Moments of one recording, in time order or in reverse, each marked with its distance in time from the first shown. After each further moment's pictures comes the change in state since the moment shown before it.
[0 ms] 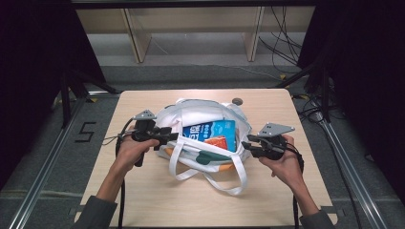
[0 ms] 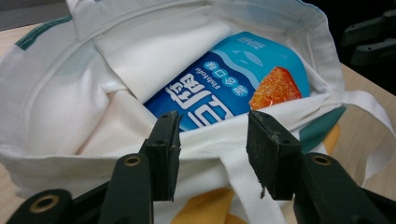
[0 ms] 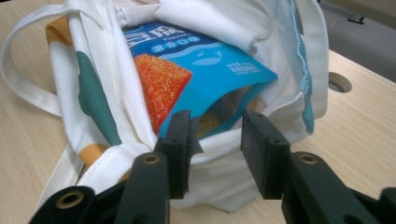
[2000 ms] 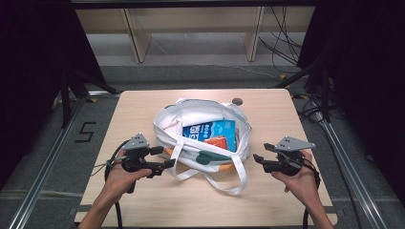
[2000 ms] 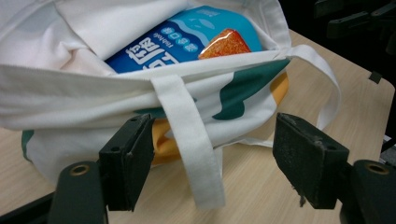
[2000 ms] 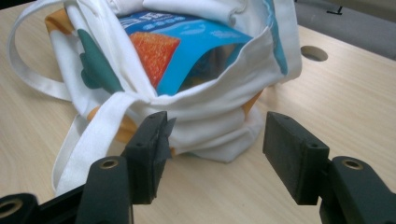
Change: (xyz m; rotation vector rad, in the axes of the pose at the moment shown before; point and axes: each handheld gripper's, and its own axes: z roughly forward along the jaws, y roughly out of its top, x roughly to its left) left arm -0.045 -0.052 -0.038 -0.023 -0.014 0.051; right arm 0.007 -0.041 -0.036 -0.021 -0.045 0.112
